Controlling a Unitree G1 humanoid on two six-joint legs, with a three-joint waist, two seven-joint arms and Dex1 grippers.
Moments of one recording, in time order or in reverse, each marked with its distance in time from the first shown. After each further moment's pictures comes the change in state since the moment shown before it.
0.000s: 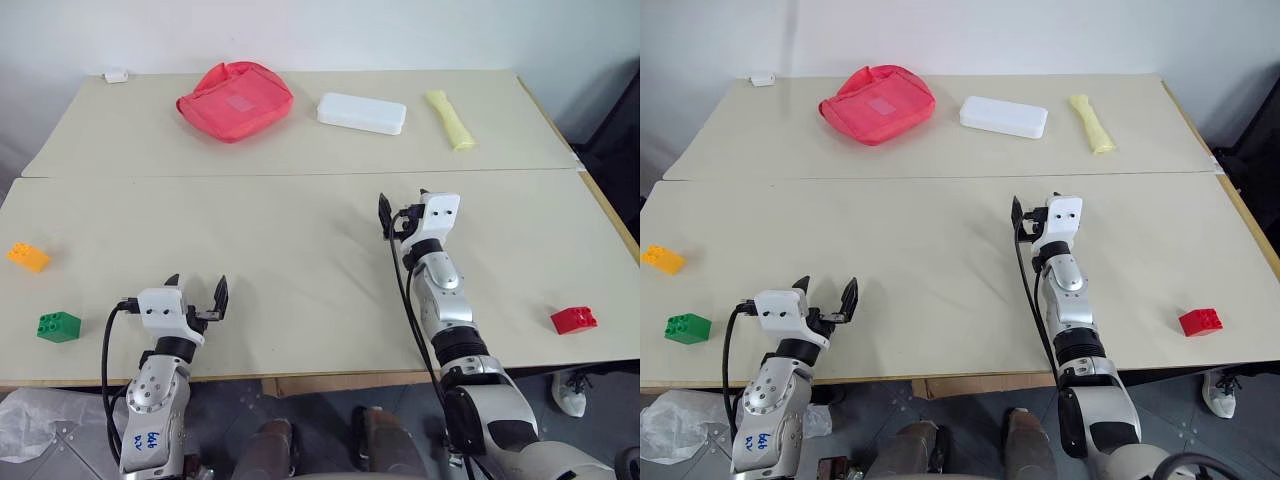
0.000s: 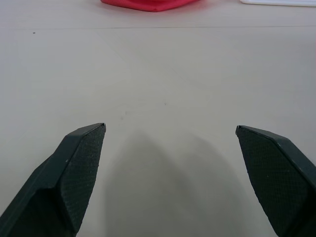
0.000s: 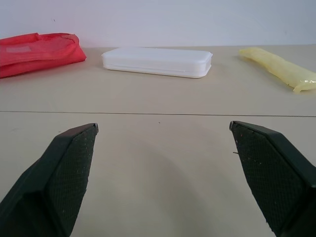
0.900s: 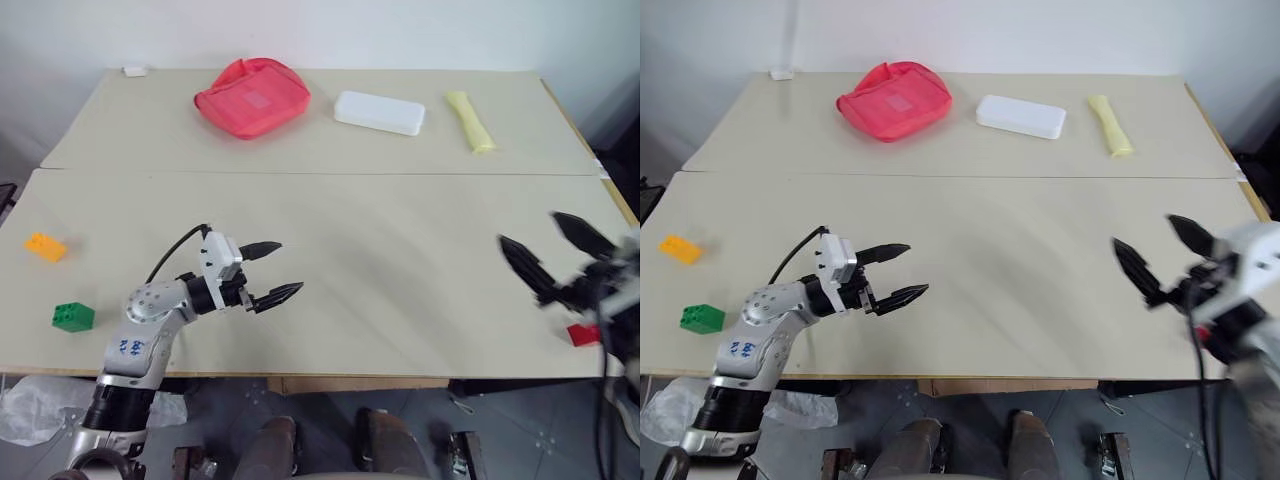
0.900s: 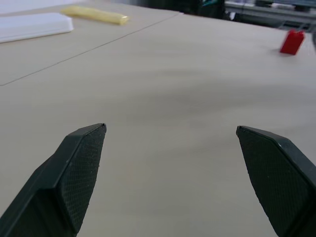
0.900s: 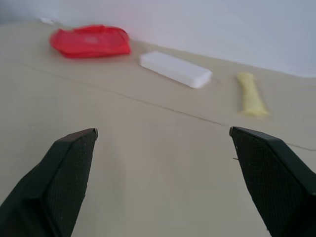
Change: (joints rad) left arm -0.460 0.361 -0.226 0.242 -0.260 0.101 -0.831; right arm 0.978 -0.581 -0.654 -1.375 0.664 0.849 0.335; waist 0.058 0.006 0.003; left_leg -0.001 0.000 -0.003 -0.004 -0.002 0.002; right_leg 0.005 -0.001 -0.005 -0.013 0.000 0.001
